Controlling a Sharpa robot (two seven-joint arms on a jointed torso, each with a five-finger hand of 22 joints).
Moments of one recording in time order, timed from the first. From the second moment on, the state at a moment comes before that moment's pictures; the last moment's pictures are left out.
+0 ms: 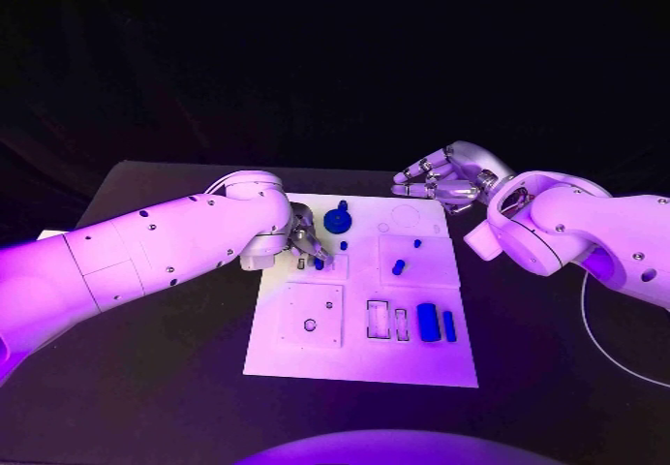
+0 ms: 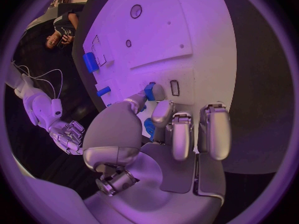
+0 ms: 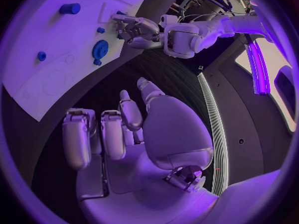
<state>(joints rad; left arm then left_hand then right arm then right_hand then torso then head) 1.29 -0.49 -0.03 1.31 -1.14 0.30 -0.69 0.97 -0.09 0.39 0.19 0.05 0.96 0.01 0.73 0.73 1.36 -0.06 1.20 1.13 1.47 -0.10 1.57 1.31 0.05 1.46 0.01 1.47 1.31 1.30 -1.00 -0.04 1.72 -0.79 -0.43 -0.08 1.24 -0.04 0.13 0.06 0.28 0.99 0.15 0.09 0.07 1.37 0.05 1.17 1.30 1.47 -0.02 1.48 1.31 0.05 1.47 0.09 1.48 1.31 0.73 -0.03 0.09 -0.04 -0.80</state>
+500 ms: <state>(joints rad) 1.29 -0.50 -0.03 1.32 -1.14 0.30 -0.69 0.93 -0.09 0.28 0.24 0.05 0.97 0.00 0.73 0.72 1.37 -0.06 1.20 1.13 1.47 -0.10 1.57 1.31 0.05 1.47 0.01 1.47 1.31 1.30 -1.00 -0.04 1.72 -0.79 -0.42 -0.08 1.22 -0.03 0.09 0.09 0.24 0.99 0.14 0.09 0.07 1.37 0.05 1.17 1.30 1.47 -0.02 1.48 1.31 0.05 1.47 0.09 1.48 1.31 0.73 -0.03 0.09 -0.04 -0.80</state>
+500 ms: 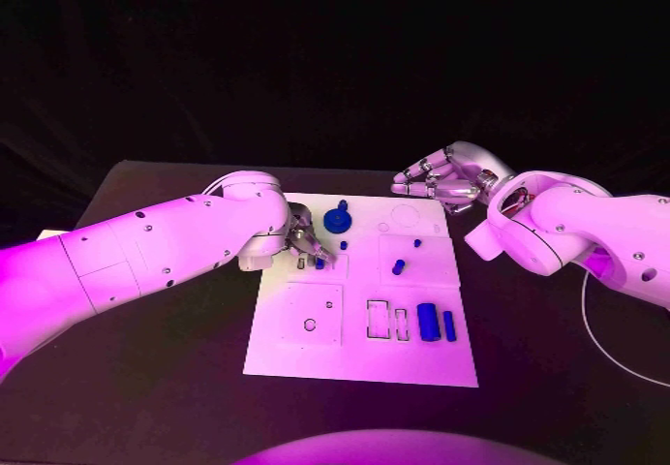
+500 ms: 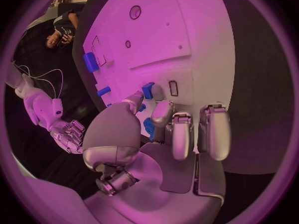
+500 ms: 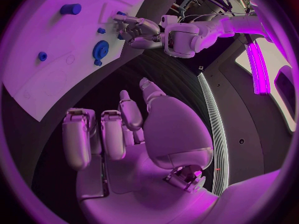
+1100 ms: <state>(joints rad) 1.30 -0.59 0.02 1.41 -1.10 0.26 -0.69 0.96 -0.07 0.14 0.28 0.05 0.91 0.02 0.69 0.72 1.28 -0.04 1.06 0.98 1.47 -0.10 1.57 1.31 0.05 1.47 0.01 1.43 1.31 1.30 -1.00 -0.04 1.71 -0.79 -0.42 -0.08 1.21 -0.03 0.07 0.10 0.24 0.99 0.14 0.09 0.07 1.37 0.05 1.17 1.30 1.47 -0.02 1.48 1.31 0.05 1.47 0.09 1.48 1.31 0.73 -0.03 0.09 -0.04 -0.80</state>
